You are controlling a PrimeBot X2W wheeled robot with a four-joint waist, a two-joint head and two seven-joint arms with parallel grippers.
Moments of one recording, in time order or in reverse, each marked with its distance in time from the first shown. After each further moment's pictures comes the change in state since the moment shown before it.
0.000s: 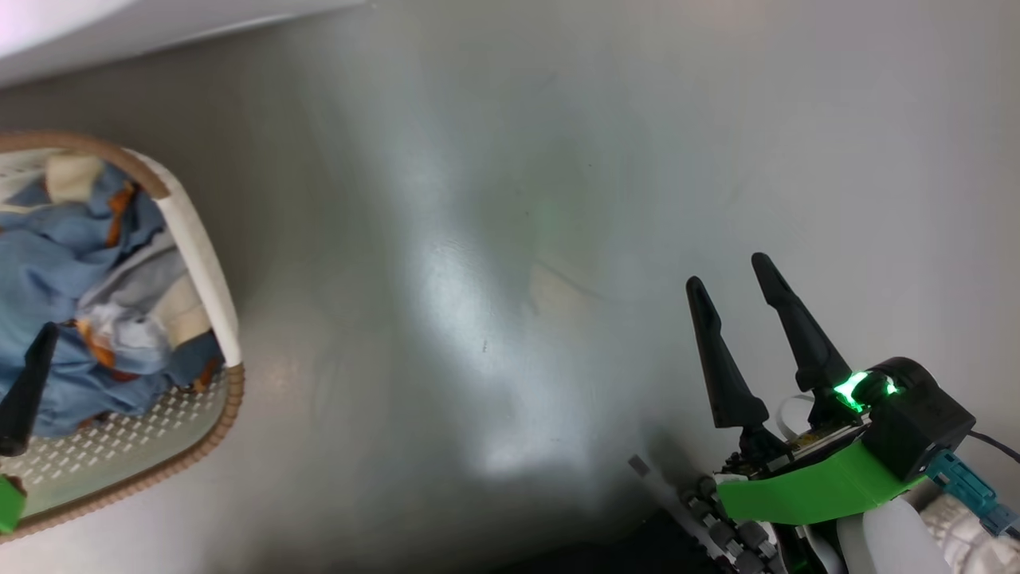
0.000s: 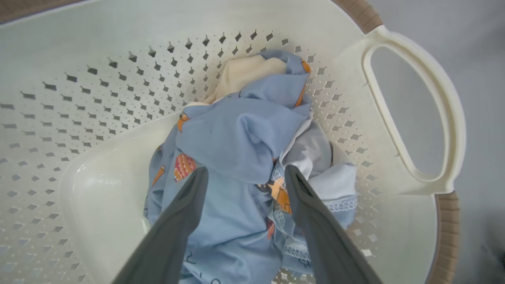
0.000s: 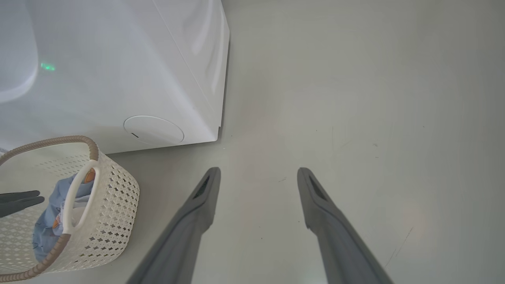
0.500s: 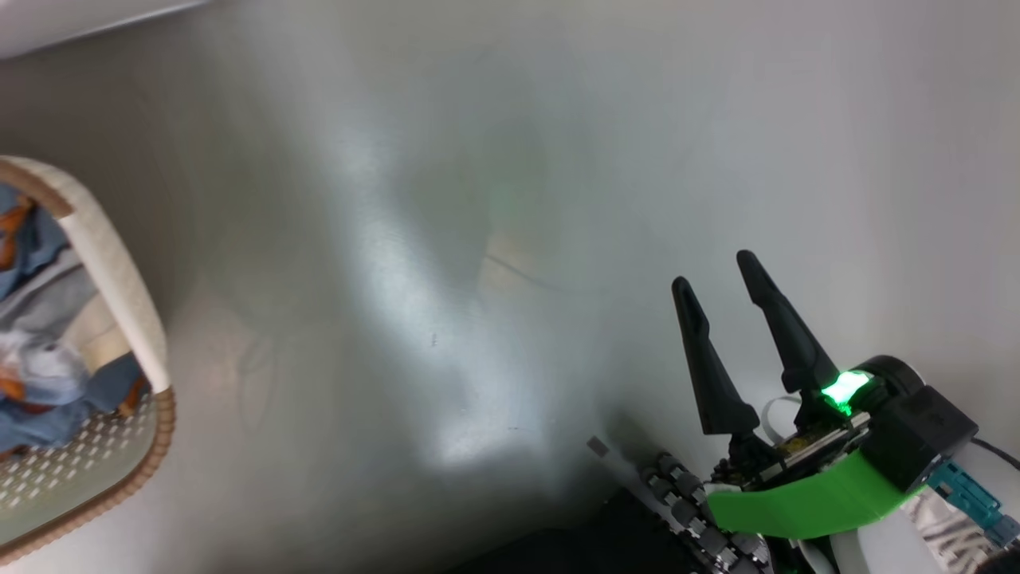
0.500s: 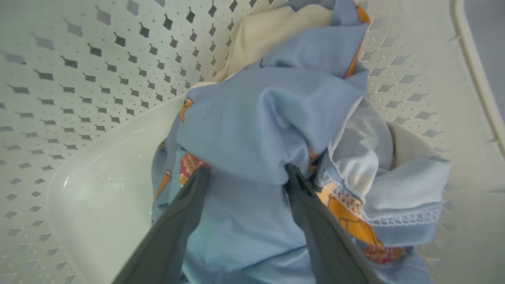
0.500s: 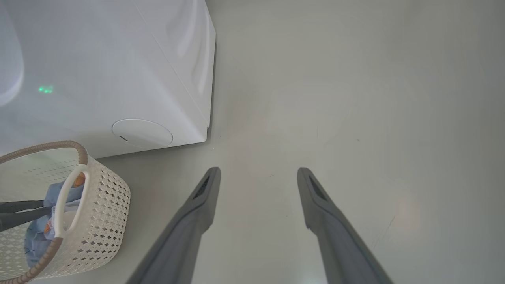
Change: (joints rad) left arm -0.074 0.109 -0.099 0.107 -0.046 0.000 0.000; right arm 0.006 0.001 0.042 -0.049 0.042 0.000 0.000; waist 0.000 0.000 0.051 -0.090
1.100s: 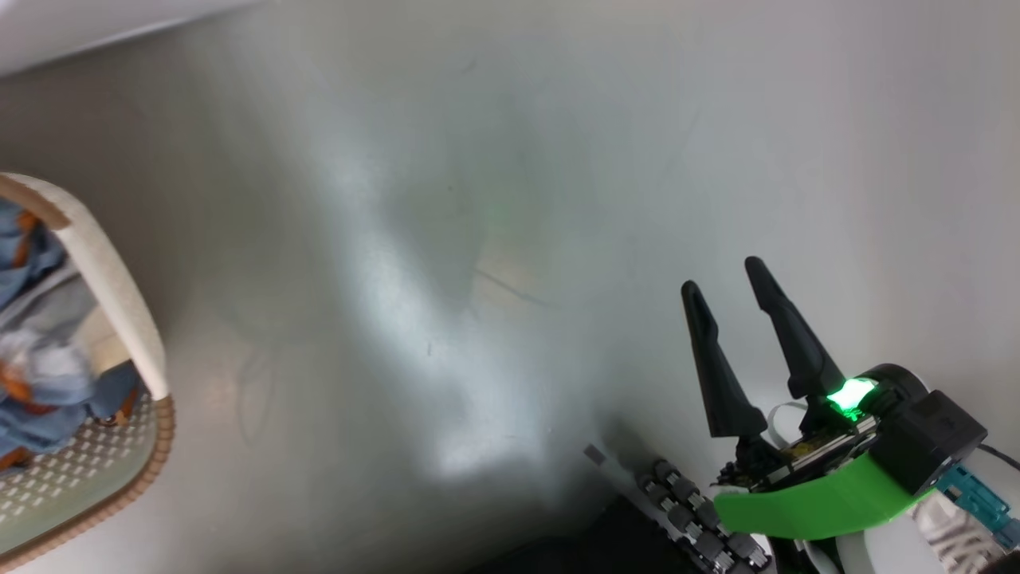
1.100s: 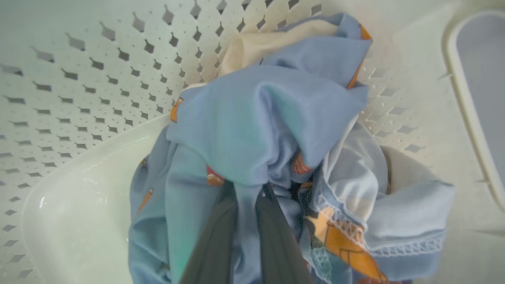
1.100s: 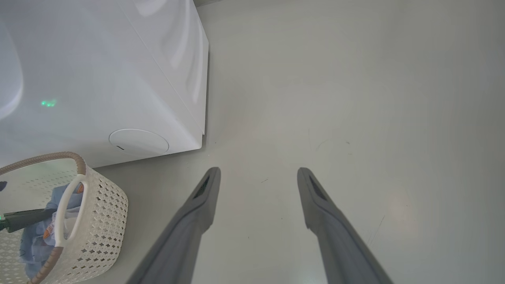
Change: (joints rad) left arm -0.073 -0.060 -0.052 0.071 -0.029 0.000 0.000; right arm 0.020 0.004 -0.011 -0.006 0.022 0.000 0.000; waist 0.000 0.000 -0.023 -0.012
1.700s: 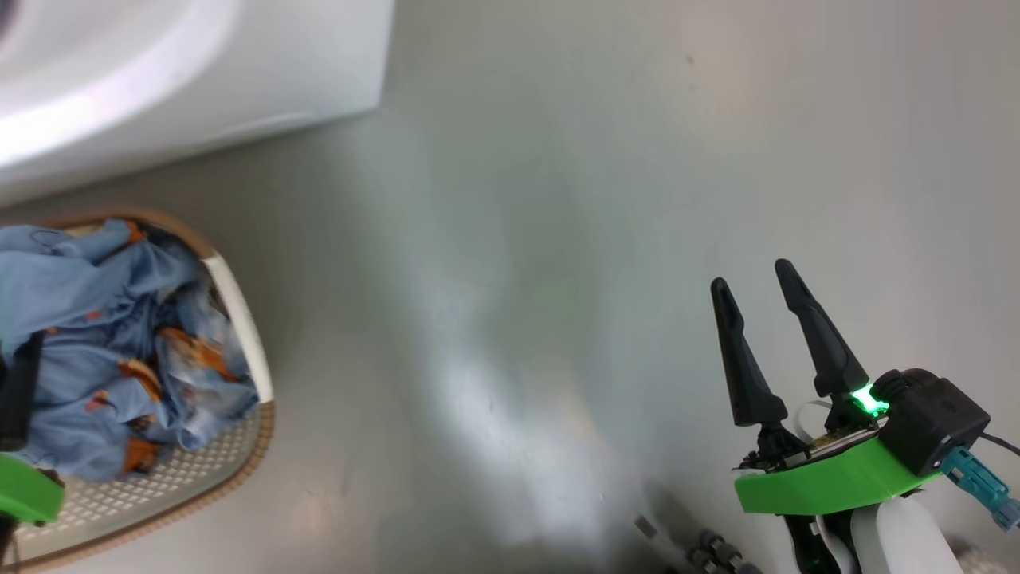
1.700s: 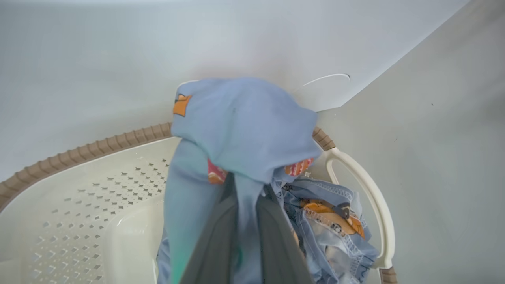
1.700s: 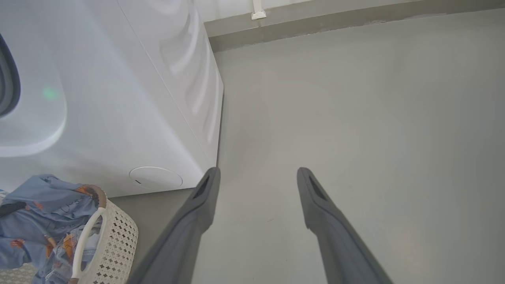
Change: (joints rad) left arm 0.182 -0.207 0.313 -0.093 0.150 0.000 0.000; right arm -0.020 -0.001 -0.075 0.086 -0.038 0.000 0.000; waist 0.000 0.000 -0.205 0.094
